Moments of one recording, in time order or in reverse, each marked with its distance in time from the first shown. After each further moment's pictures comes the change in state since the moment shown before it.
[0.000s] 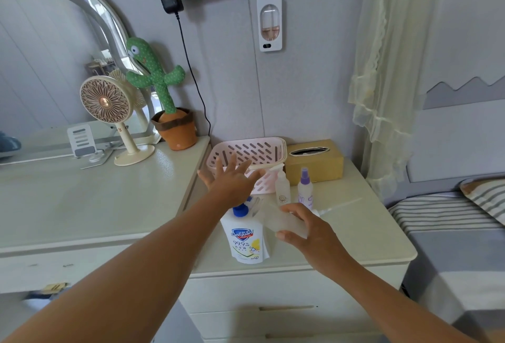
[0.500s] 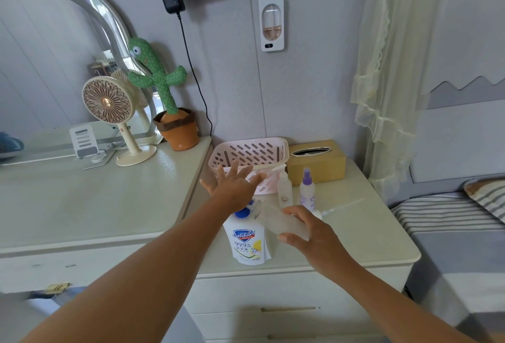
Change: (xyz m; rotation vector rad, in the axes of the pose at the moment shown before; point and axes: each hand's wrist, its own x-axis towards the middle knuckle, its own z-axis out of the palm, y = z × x) left_hand -0.003 -0.001 0.006 -0.046 -0.053 0.000; right_hand 0.000 0.003 0.002 -0.004 -0.004 -0.001
